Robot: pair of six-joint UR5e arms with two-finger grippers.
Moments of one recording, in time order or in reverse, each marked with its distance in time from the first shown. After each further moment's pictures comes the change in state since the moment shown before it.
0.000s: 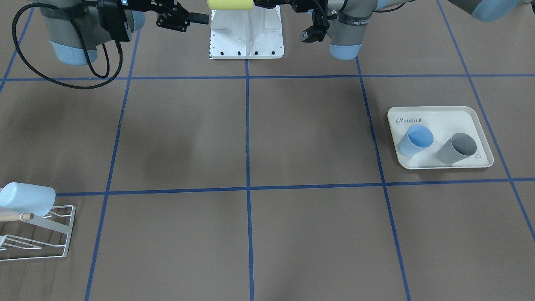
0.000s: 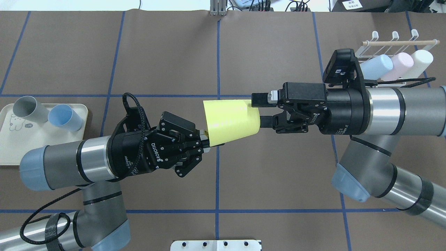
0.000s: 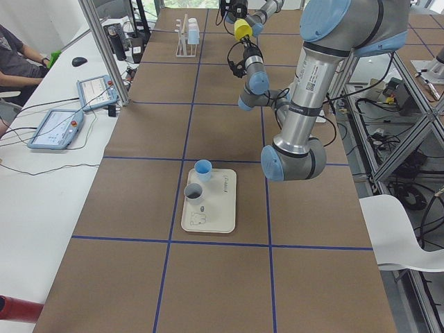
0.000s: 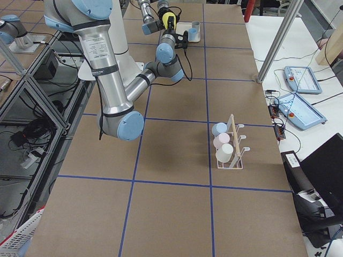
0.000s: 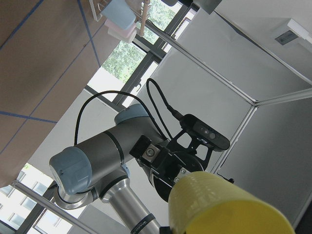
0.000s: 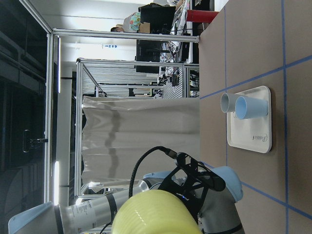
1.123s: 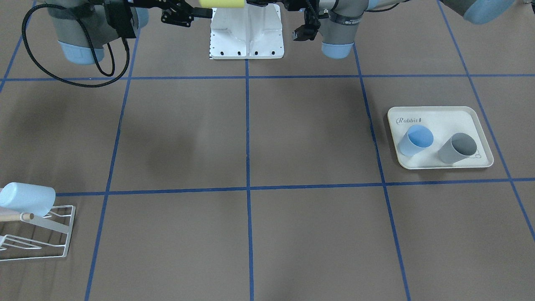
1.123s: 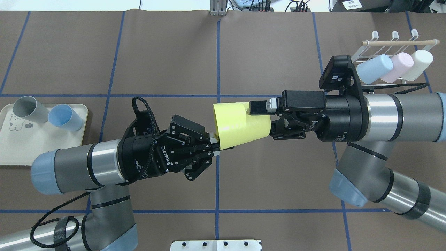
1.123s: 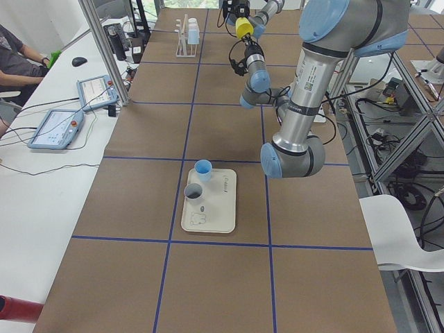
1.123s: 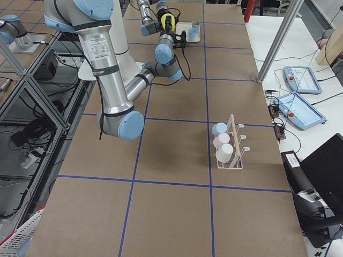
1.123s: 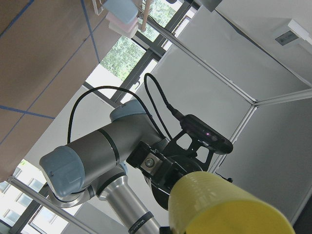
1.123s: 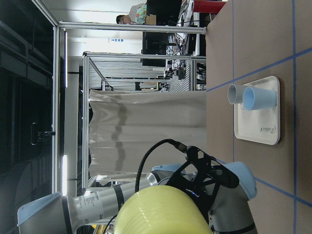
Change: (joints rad) left arm 0.022 -0.036 0.020 0.001 0.017 0.001; right arm -0.021 0.001 -0.001 0.026 -0.008 0.000
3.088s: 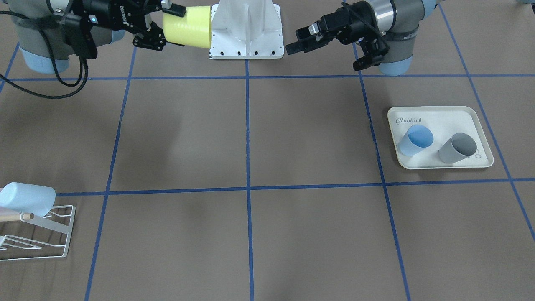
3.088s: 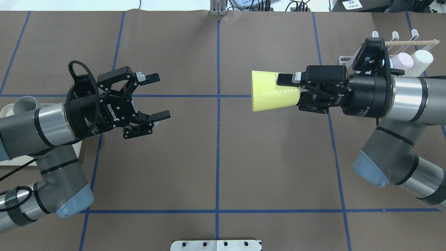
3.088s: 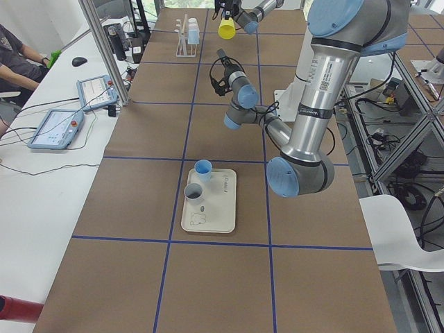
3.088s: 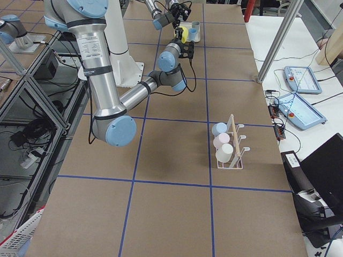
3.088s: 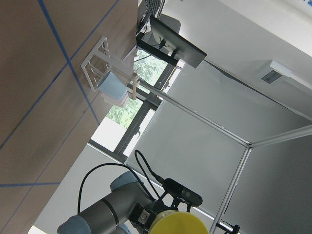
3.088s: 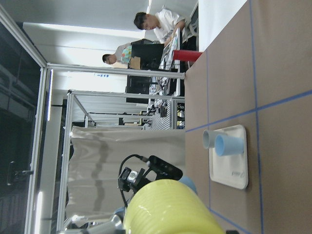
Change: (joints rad) left arm -0.240 0.194 -0.007 0.073 -0.048 0.090; right arm 0.160 -0.095 -0.063 -0.015 -0.016 -0.028
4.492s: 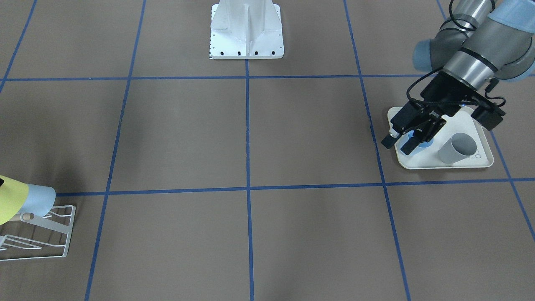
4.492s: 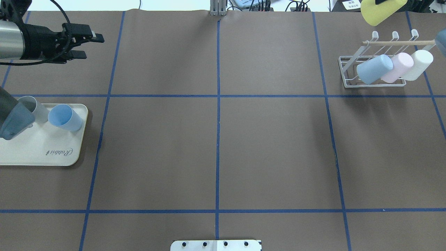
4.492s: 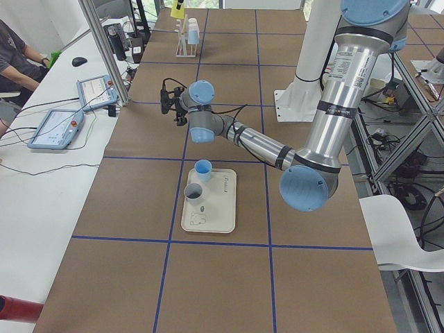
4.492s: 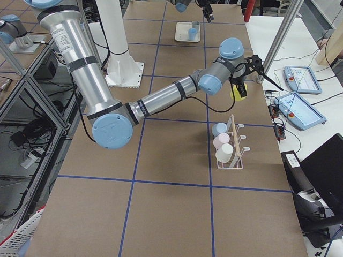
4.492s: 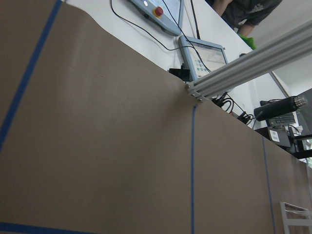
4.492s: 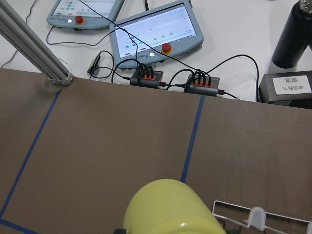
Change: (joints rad) left arm -0.456 0.053 0.071 0.716 -0.393 0.903; right arm 0.563 0.200 -0.211 -1.299 0.360 -1.404
